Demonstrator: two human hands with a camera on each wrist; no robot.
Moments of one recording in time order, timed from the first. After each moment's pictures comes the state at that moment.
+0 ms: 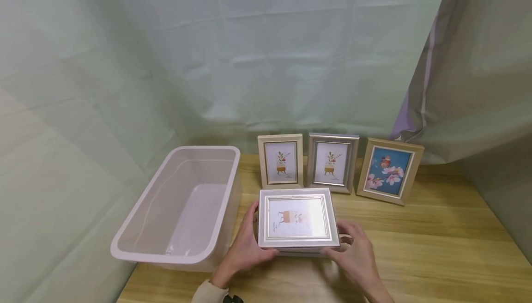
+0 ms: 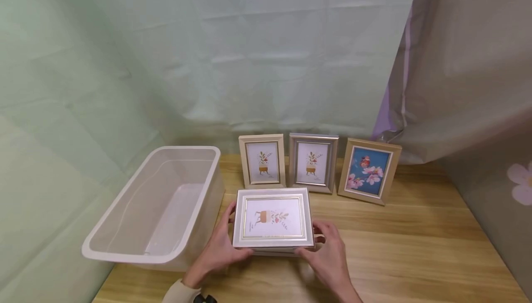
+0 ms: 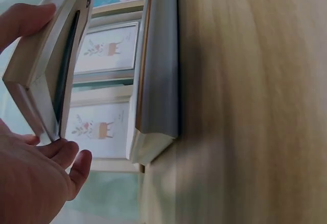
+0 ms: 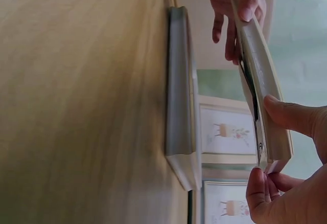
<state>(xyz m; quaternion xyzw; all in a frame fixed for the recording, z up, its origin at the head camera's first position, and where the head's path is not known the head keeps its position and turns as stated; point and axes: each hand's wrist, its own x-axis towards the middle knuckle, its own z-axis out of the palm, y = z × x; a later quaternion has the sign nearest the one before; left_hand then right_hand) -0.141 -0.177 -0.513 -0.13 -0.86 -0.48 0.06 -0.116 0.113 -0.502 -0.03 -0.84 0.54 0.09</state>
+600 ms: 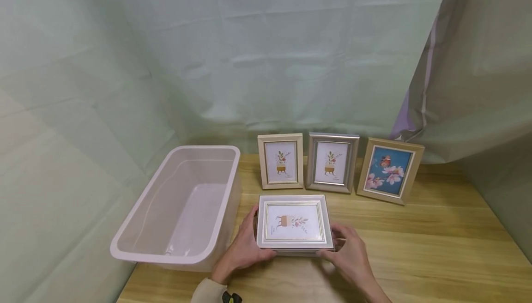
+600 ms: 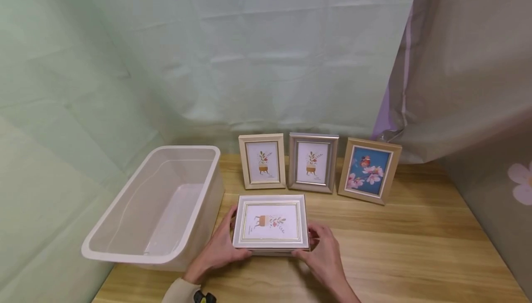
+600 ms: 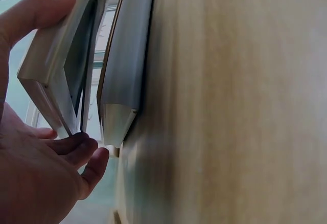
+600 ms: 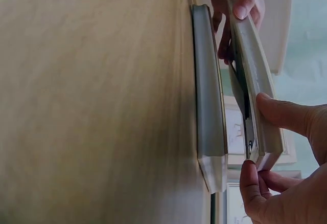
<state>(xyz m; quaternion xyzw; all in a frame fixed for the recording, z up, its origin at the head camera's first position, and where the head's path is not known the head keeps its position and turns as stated) -0.151 -0.187 -0.530 -0.08 -0.89 -0.44 -0.02 -0.124 0.109 -0.521 -0.03 -0.85 0.52 0.04</state>
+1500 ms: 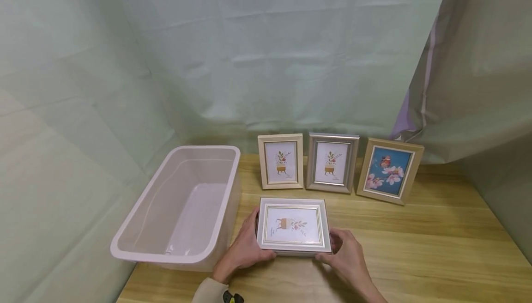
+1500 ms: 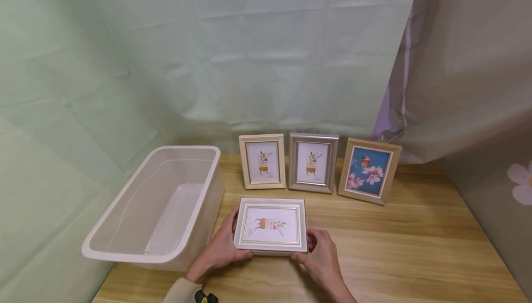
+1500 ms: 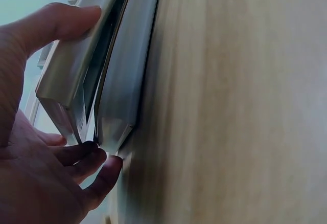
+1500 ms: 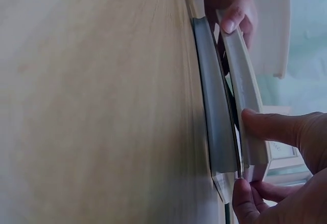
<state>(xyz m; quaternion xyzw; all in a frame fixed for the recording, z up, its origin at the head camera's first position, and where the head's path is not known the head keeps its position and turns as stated) -0.154 -0.185 -0.536 -0.08 -0.90 -0.43 -0.04 -0.127 0.104 -0.532 -0.04 -0.88 0.48 0.02</state>
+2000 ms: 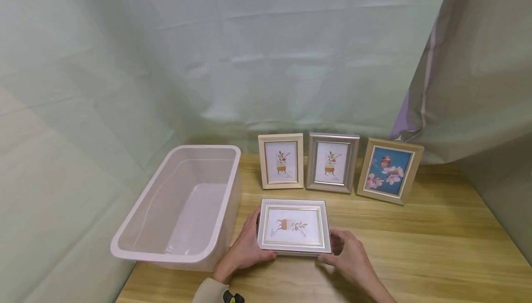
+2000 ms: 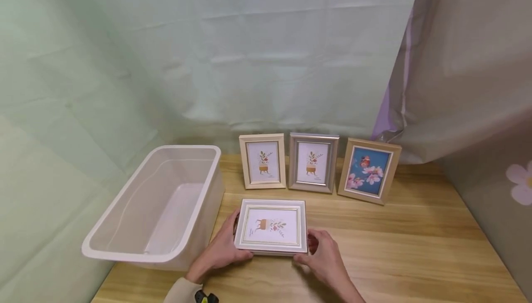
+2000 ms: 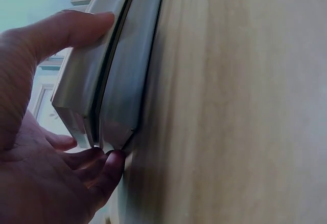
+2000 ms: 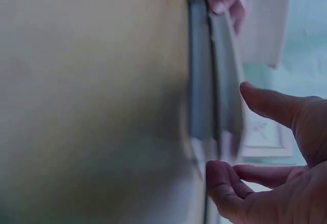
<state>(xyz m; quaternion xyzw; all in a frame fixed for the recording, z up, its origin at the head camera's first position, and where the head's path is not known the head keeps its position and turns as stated) -0.152 -0.187 -0.535 -0.09 -0.90 -0.42 -0.06 -0.128 0.115 -0.522 -0.01 -0.89 0.46 -0.02</state>
